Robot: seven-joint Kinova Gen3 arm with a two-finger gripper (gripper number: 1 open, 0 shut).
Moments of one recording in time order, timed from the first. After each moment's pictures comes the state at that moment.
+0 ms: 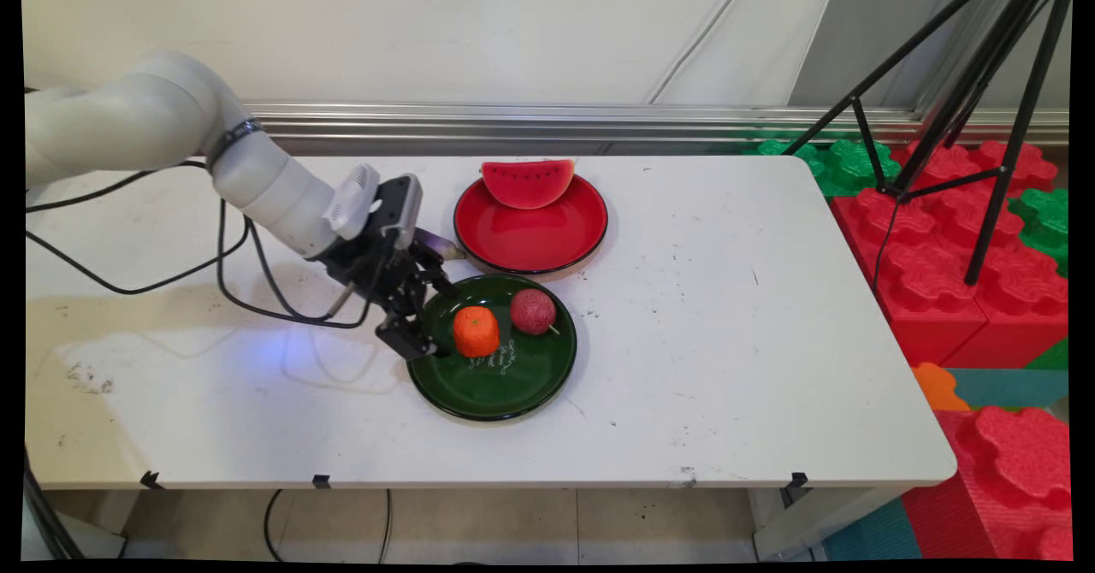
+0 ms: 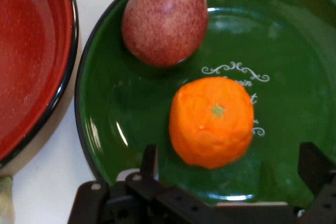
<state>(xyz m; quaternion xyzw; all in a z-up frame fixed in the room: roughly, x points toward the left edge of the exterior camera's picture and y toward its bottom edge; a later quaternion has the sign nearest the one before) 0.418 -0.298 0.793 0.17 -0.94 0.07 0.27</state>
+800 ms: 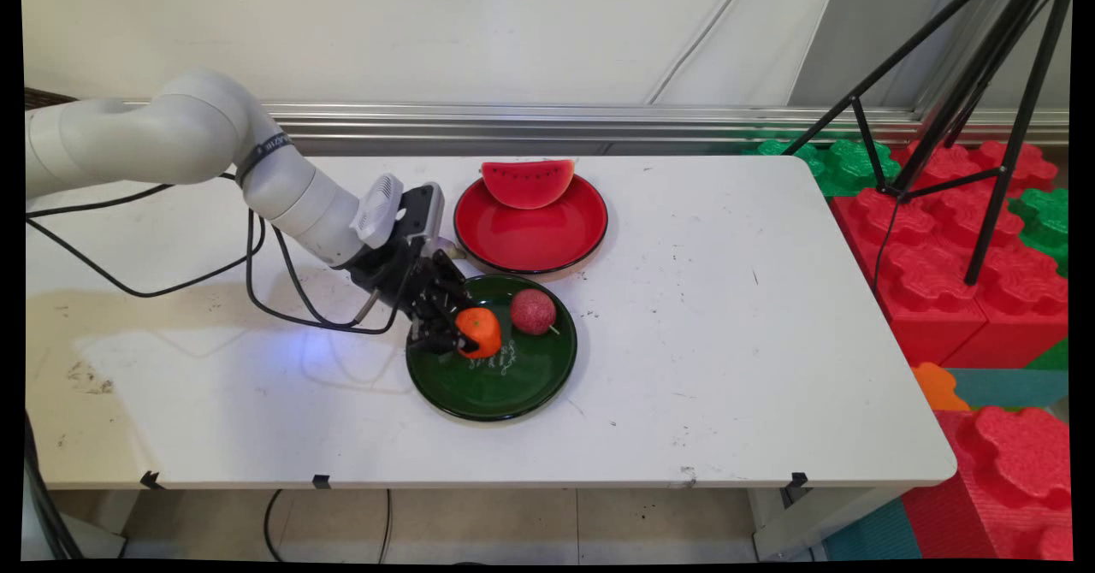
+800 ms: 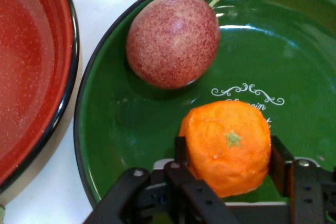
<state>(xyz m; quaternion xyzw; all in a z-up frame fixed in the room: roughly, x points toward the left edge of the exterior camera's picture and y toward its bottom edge) 0.400 -0.308 0.776 0.18 -0.94 0.08 0.28</state>
